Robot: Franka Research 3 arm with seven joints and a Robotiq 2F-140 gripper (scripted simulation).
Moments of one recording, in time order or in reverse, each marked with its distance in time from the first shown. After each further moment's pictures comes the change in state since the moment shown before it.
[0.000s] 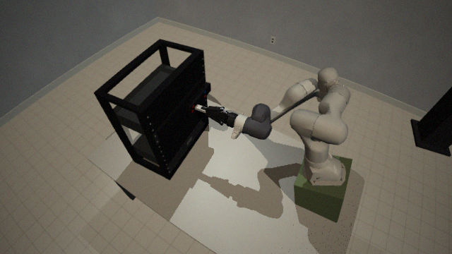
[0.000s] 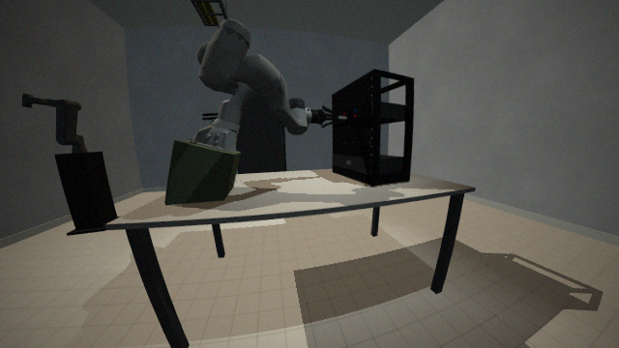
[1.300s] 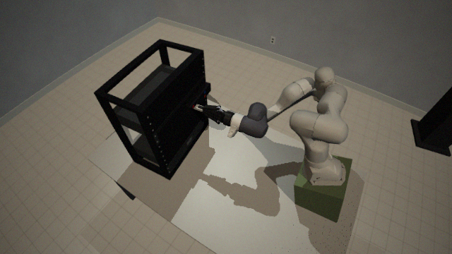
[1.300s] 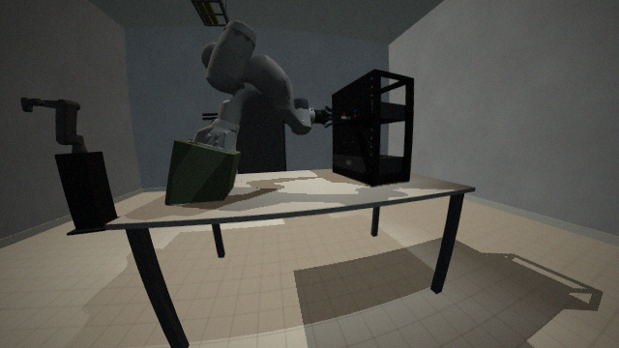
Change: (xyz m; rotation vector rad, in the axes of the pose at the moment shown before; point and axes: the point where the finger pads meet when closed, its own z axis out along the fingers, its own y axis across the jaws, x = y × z) arm 0.000 0.000 0.020 0.000 0.000 0.001
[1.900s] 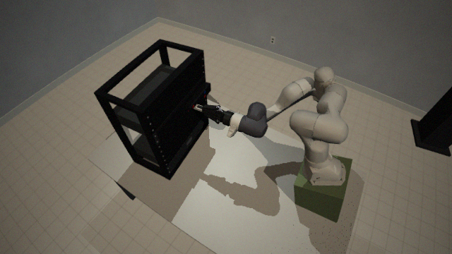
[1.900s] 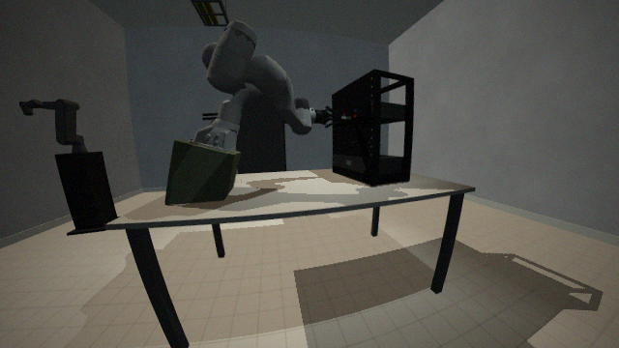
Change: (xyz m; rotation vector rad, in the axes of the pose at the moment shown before) arm 0.000 0.000 0.003 0.000 0.001 0.000
